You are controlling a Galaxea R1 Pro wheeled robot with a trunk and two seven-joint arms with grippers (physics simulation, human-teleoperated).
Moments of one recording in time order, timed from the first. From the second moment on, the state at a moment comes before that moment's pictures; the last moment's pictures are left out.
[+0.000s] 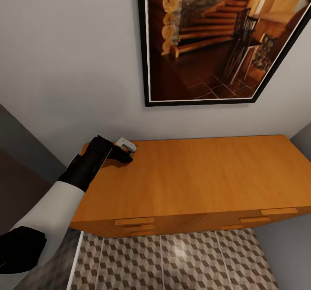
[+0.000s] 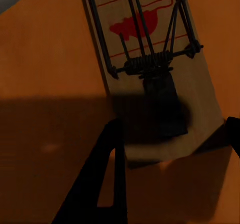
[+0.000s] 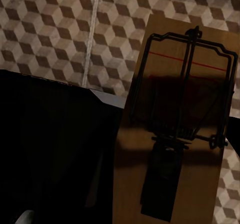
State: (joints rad) left arm -1.07 0.04 -0.32 -1.01 -0.36 0.98 -0.53; right arm -0.24 0.02 0.23 -0.02 0.01 -0.58 -0.04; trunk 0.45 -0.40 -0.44
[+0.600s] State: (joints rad) left arm -1.07 0.04 -0.31 -1.01 -0.35 0.98 -0.53; right arm -0.24 0.02 0.23 -0.02 0.01 -0.58 -0.04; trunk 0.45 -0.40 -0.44
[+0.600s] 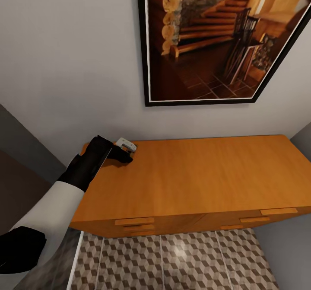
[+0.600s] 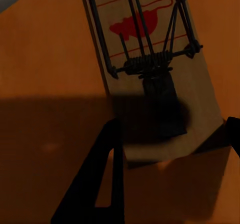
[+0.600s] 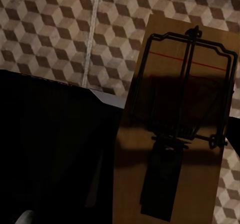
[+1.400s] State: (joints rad) left arm -1.07 0.04 -0.31 -1.08 -0.34 0.99 -0.53; right arm -0.24 0.02 0.23 -0.02 0.01 -0.57 -0.04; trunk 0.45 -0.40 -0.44
